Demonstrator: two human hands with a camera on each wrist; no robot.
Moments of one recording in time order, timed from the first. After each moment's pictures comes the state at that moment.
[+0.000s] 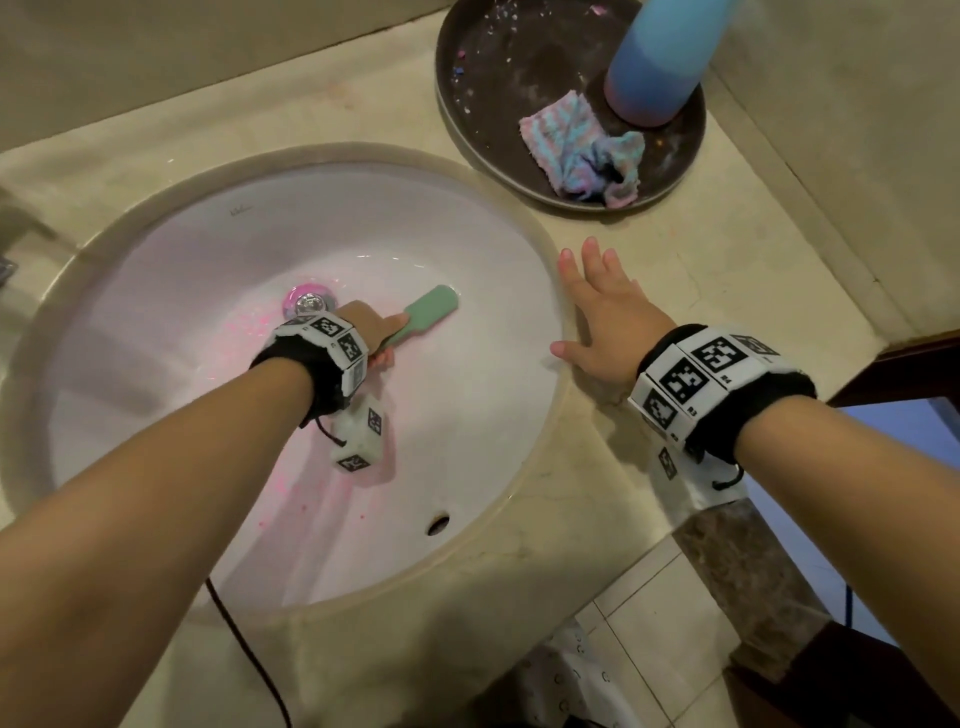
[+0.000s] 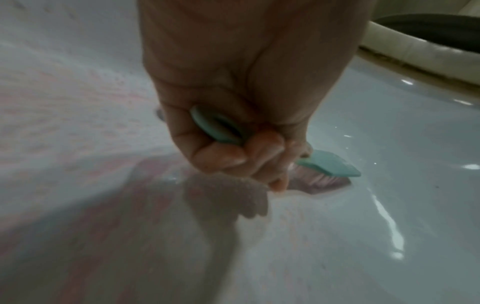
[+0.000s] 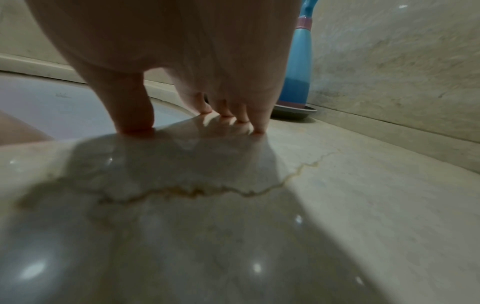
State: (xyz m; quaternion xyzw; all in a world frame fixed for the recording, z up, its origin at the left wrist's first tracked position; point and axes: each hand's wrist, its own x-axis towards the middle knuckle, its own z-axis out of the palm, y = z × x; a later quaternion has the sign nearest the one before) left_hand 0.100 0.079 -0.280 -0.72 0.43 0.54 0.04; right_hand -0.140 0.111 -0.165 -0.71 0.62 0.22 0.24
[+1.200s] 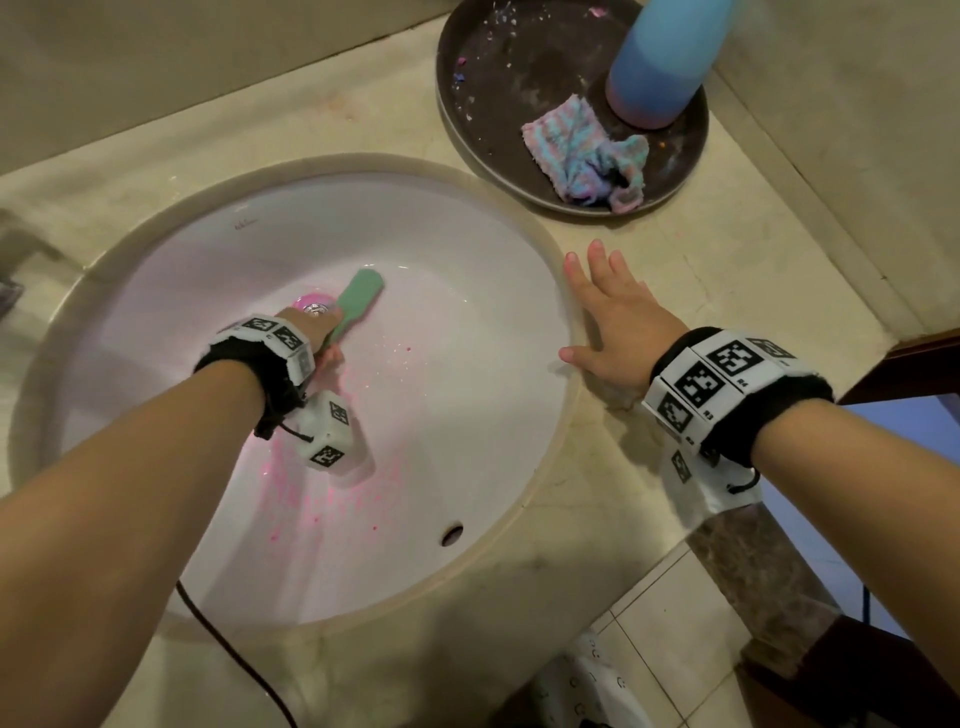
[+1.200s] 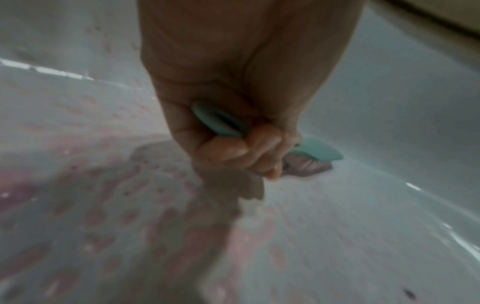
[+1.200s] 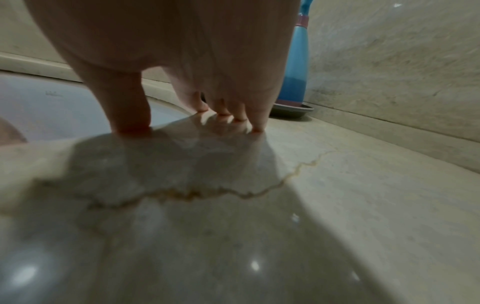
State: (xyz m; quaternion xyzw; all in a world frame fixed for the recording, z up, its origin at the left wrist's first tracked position) left_hand 0.166 0.069 -0.311 -0.77 0.27 0.57 -0.07; right_hand -0.141 0.109 -0.166 -0.71 0.62 0.22 0.24
